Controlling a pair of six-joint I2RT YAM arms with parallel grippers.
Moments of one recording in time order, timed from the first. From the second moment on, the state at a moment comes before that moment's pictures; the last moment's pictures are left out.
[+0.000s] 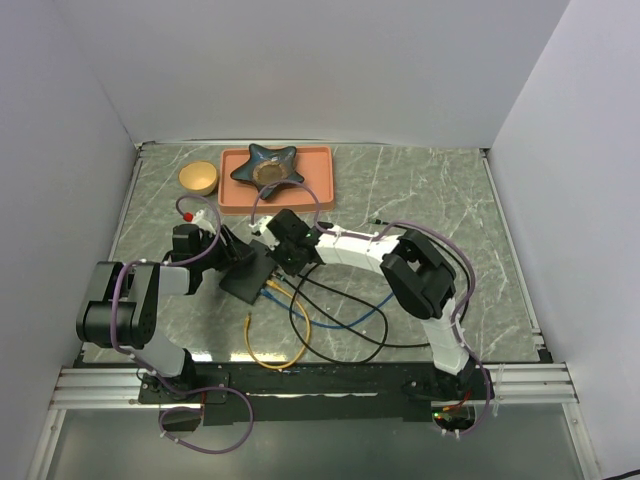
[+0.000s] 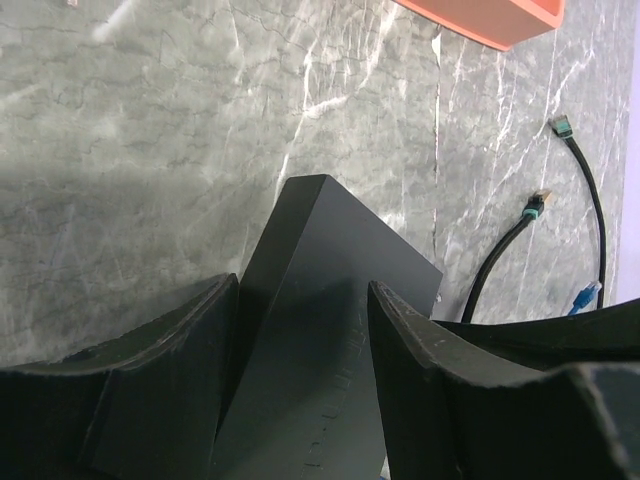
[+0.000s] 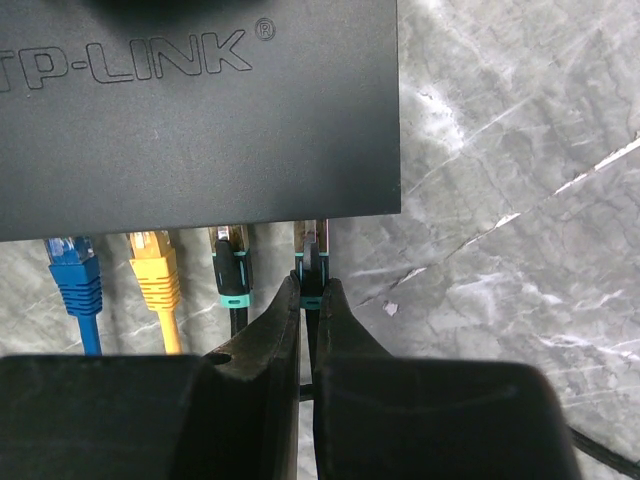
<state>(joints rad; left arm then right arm) -0.05 1.57 0.48 0.52 0.48 -0.62 0.90 2.08 1.50 -0.41 -0.04 -0.06</state>
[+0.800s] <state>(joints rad) -0.03 1.59 0.48 0.55 0.40 -0.58 0.87 2.21 1.73 -0.54 -0.08 -0.09</state>
